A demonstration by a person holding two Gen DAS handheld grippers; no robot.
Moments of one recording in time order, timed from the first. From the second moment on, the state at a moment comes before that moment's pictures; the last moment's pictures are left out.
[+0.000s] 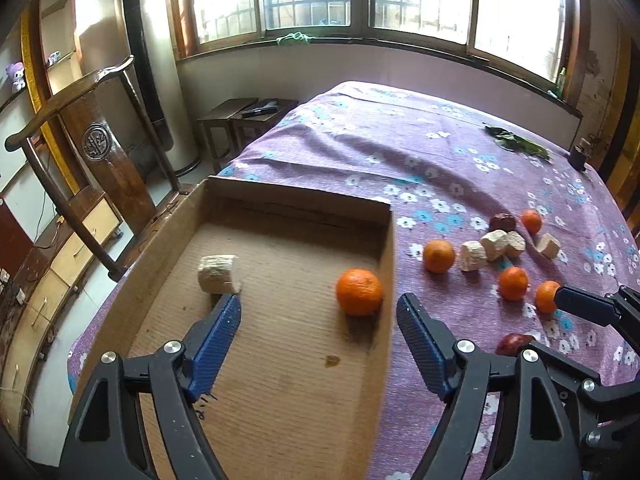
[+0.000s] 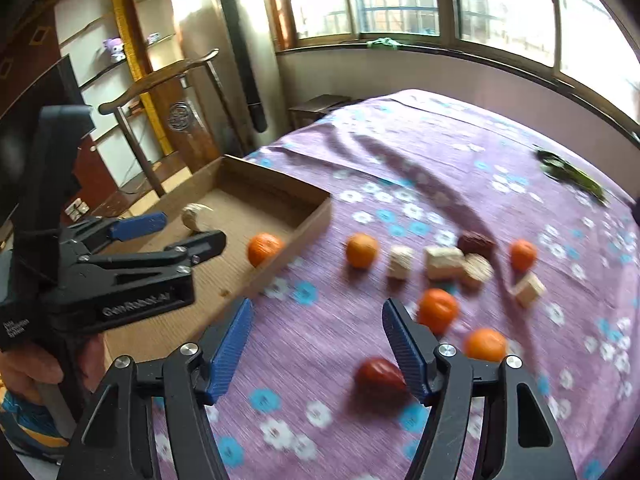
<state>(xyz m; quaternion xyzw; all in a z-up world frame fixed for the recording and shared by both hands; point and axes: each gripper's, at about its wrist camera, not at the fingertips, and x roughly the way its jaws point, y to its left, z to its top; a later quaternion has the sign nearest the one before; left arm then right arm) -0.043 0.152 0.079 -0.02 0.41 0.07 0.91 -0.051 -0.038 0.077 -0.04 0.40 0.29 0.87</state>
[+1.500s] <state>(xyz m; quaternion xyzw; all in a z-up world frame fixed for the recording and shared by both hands) -0.018 0.029 0.017 0.02 0.47 -0.07 0.88 -0.014 -0.126 0.026 -0.03 0.44 0.20 0.88</state>
